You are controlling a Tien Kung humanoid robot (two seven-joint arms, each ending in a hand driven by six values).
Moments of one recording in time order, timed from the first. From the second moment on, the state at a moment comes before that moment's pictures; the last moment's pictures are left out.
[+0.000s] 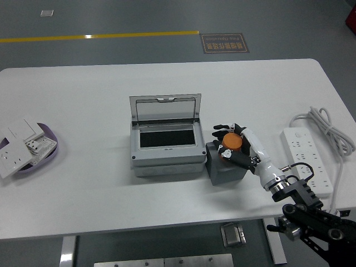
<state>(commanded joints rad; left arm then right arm) 0.02 0.21 -0.31 -0.32 0.44 0.08 0.22 0.25 -0.41 0.65 1.30 -0.87 -0.34 0.51</state>
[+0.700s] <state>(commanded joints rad) 0.03 0.21 -0.31 -0.32 0.44 0.08 0.22 0.29 -0.40 0.63 1.33 -0.94 -0.44 0.49</state>
